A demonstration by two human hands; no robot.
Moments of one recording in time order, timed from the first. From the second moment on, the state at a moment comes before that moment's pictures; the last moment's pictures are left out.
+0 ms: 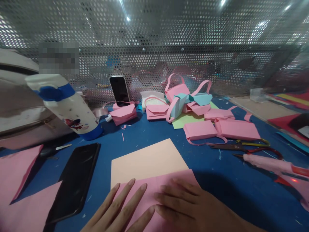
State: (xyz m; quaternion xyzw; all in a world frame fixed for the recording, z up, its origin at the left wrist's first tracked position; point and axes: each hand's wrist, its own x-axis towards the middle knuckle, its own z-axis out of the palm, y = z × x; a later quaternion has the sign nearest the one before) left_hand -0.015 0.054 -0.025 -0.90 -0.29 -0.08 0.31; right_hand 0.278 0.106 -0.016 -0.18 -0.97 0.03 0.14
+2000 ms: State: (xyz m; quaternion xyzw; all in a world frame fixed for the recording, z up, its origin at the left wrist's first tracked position) left_hand -0.006 0.091 0.064 -0.65 -0.52 -0.37 -0.40; right_hand 0.283 0.068 0.034 -0.26 -0.93 0.19 0.19
